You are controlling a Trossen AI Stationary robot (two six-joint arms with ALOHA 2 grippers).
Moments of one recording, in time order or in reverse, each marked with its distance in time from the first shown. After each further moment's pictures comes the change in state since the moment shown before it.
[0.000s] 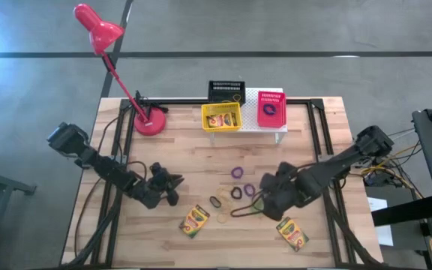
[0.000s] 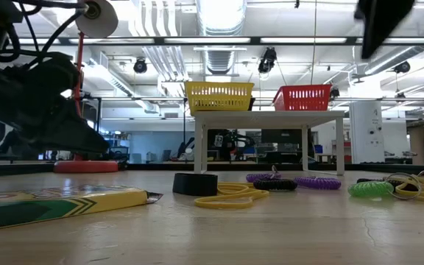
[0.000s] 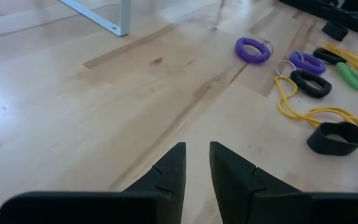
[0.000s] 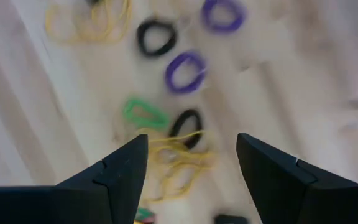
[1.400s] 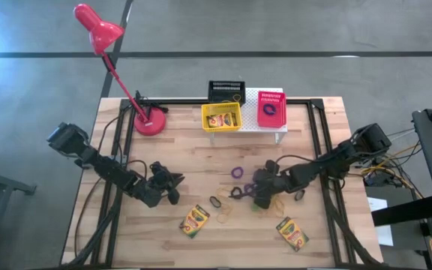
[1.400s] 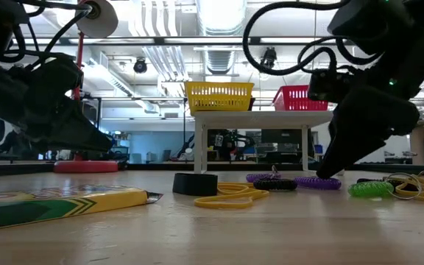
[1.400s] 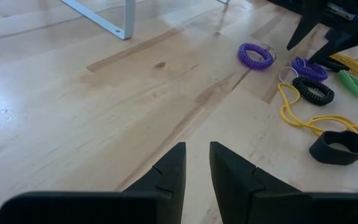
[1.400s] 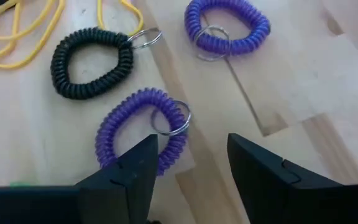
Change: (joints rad) left arm 0.017 0.000 0.000 0.015 0.000 0.000; right arm -0.189 0.004 -0.724 1.084 0.084 -0.307
